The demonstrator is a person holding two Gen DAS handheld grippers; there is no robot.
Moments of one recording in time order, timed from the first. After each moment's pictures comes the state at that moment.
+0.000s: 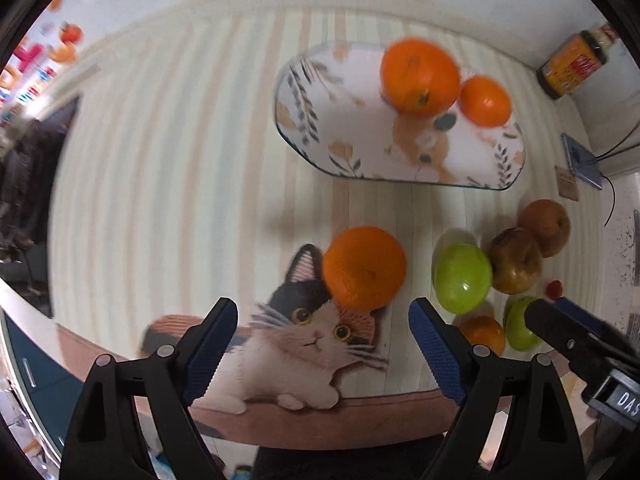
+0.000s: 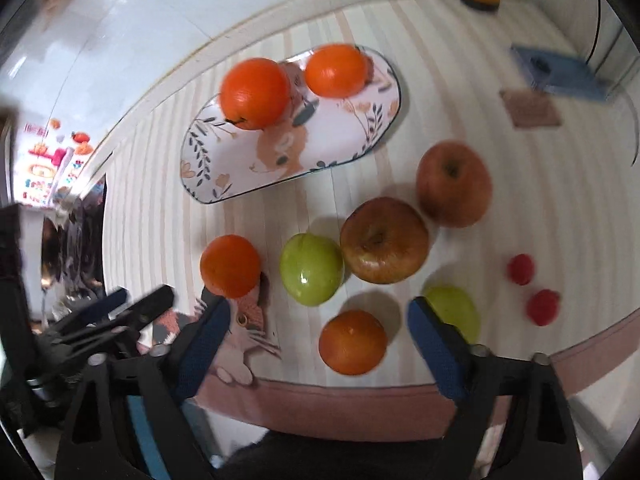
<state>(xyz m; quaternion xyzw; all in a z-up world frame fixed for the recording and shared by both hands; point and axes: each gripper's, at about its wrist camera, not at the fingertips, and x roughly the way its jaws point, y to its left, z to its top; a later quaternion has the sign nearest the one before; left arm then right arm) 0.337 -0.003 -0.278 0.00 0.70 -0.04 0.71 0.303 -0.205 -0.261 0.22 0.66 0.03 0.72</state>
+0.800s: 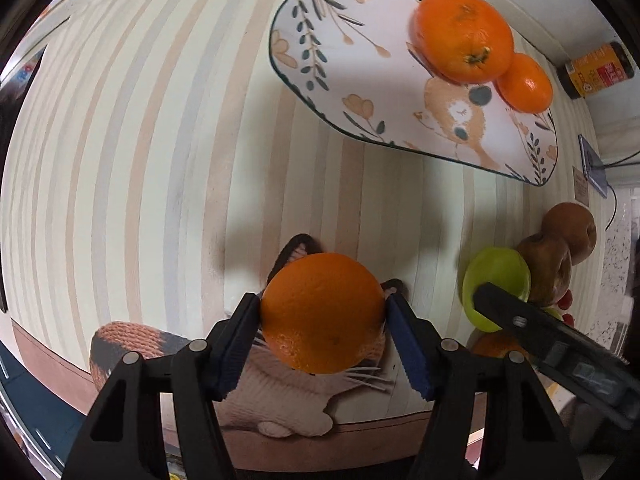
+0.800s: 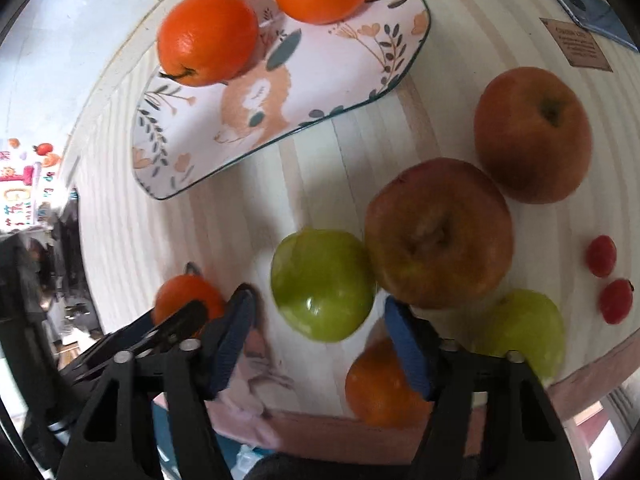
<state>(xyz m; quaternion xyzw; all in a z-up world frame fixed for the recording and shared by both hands) 0.324 0.021 -0.330 -0.05 0.73 -0.05 0.68 0.331 -0.166 -0.343 0.24 0.71 0.01 0.66</state>
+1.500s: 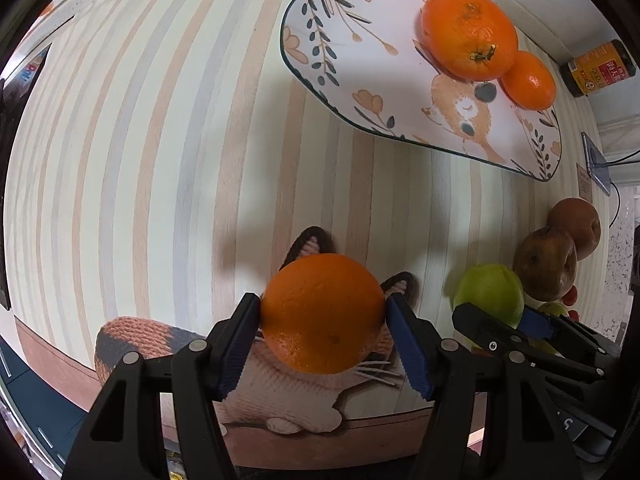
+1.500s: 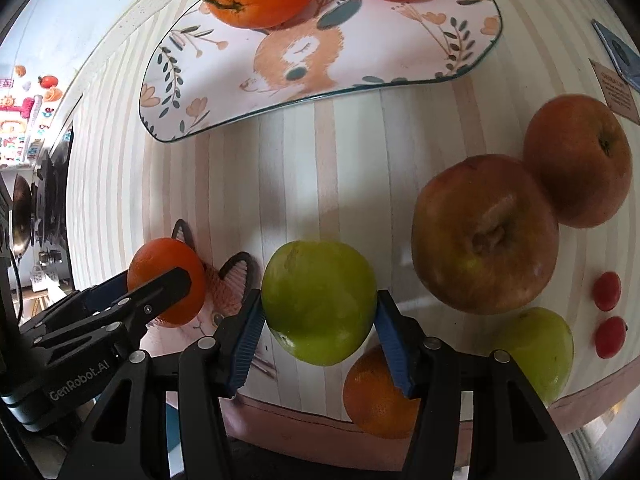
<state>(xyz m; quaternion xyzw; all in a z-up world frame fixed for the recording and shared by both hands) 0.337 0.027 -0.328 -0.04 0.74 -0.05 0.67 0.332 -0.137 -0.346 0.15 0.73 0.06 0.66</state>
